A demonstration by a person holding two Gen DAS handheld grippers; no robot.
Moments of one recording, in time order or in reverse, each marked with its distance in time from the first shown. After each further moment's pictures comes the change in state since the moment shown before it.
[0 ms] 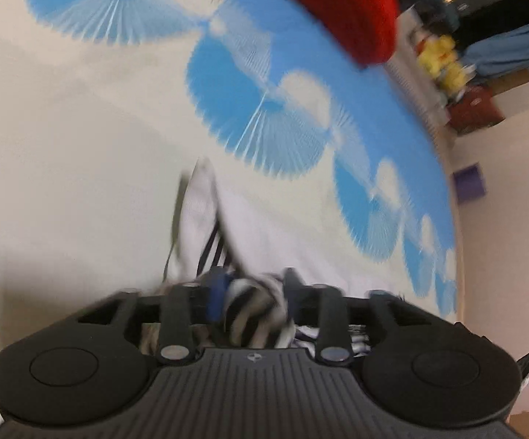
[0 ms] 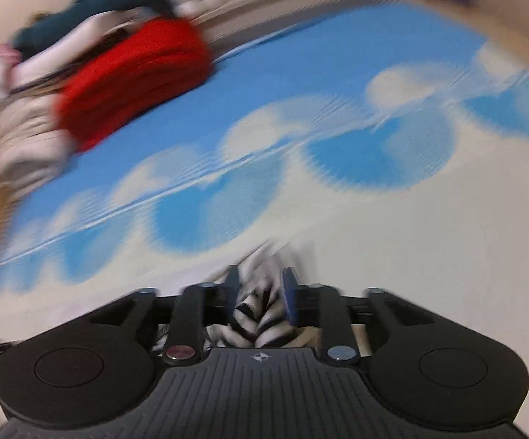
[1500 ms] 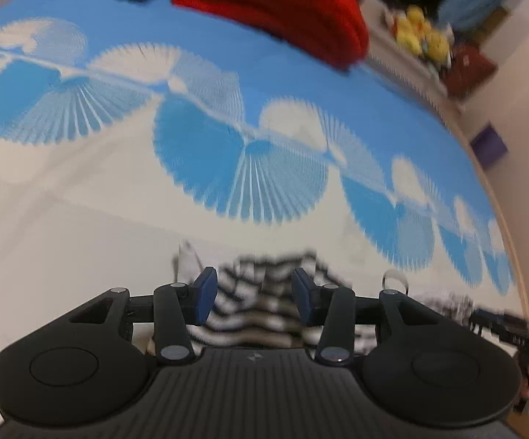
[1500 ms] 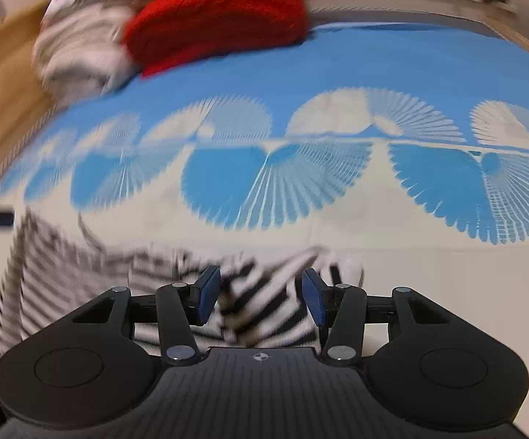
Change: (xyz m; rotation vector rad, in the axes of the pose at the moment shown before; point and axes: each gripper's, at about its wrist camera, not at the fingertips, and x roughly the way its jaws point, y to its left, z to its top) left arm 0.055 -0.036 0.004 0.305 -0.054 0.159; right arm 0.074 0.038 -0.016 -0.388 0.122 0.185
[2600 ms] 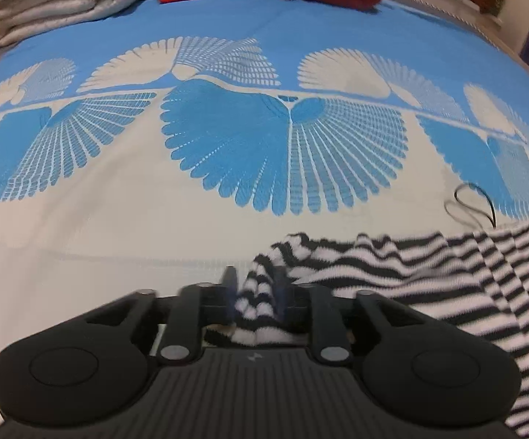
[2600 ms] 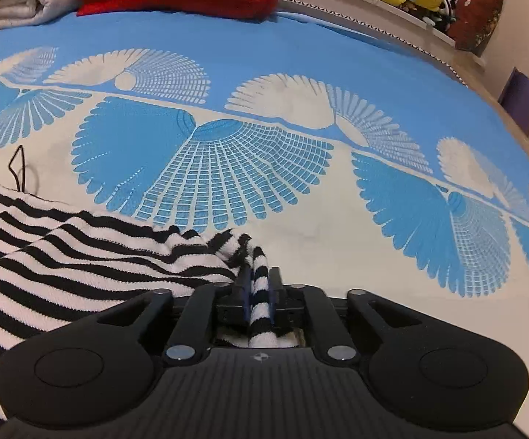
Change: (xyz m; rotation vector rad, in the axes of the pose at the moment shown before) left arm 0.084 -0.005 0.011 0.237 0.026 0.287; right arm 0.098 0.014 0.012 -0.148 0.031 -0.383
